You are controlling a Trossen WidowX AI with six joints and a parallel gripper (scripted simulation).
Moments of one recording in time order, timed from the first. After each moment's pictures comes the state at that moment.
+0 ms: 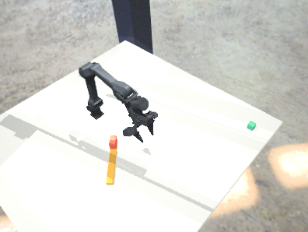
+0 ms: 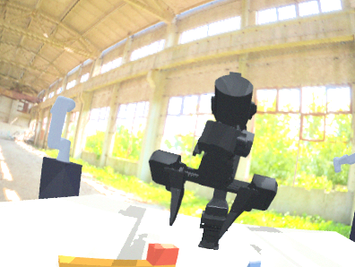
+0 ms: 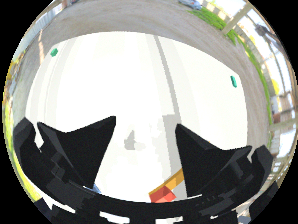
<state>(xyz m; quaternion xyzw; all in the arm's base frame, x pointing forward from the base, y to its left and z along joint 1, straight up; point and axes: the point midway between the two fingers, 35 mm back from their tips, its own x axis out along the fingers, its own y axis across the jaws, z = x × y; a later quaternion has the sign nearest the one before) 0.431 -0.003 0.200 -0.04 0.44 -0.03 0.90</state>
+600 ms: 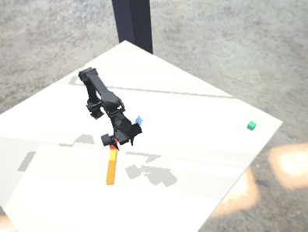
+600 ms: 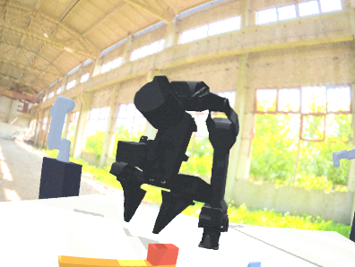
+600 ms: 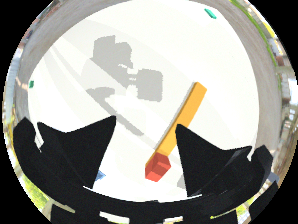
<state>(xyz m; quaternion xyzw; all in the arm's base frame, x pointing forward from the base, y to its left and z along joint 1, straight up) 0.381 -0.098 0.174 0.13 0.57 -0.17 0.80</state>
